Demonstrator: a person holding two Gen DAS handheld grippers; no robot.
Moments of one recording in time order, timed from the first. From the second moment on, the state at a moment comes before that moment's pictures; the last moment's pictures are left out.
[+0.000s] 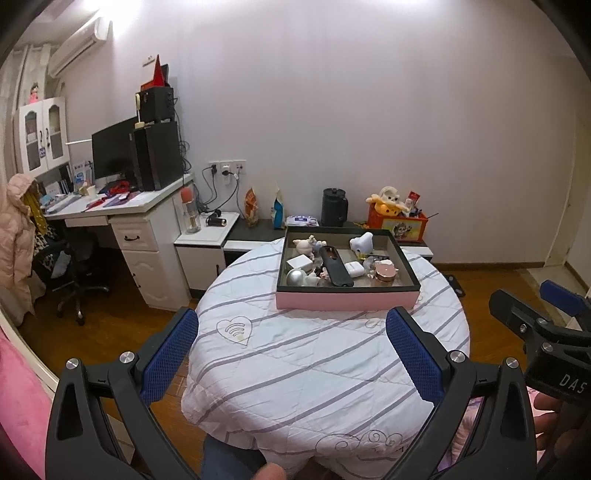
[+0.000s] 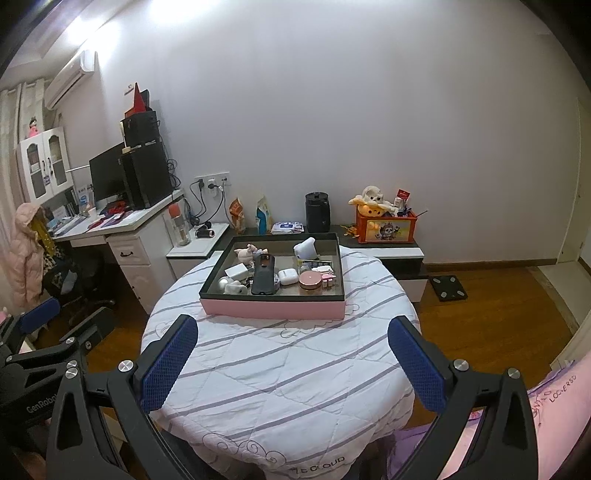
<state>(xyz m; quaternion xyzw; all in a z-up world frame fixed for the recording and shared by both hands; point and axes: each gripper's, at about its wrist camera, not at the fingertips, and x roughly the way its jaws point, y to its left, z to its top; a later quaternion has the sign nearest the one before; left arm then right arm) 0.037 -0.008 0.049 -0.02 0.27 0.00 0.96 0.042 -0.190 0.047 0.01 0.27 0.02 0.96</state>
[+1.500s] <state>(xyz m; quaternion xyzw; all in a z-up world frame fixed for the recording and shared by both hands) 0.055 0.006 0.043 -0.04 0.30 0.01 0.95 0.055 -0.188 0.042 0.01 0.29 0.03 0.96</state>
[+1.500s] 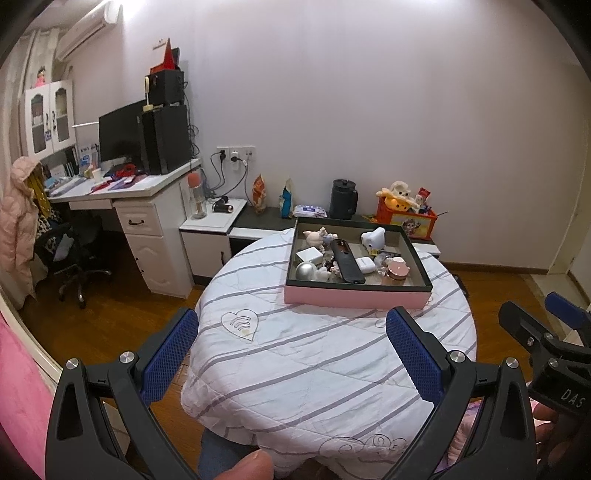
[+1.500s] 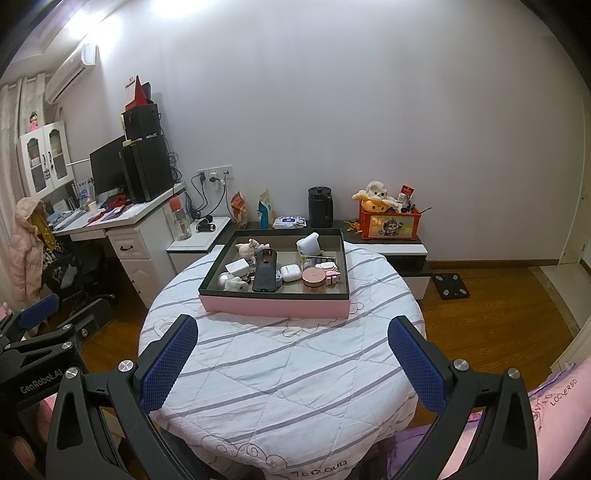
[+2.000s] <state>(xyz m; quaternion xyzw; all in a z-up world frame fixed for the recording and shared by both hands) 0.061 0.005 0.040 -0.04 0.30 0.01 0.95 0.059 -0.188 0.039 0.01 0.29 0.03 0.96</state>
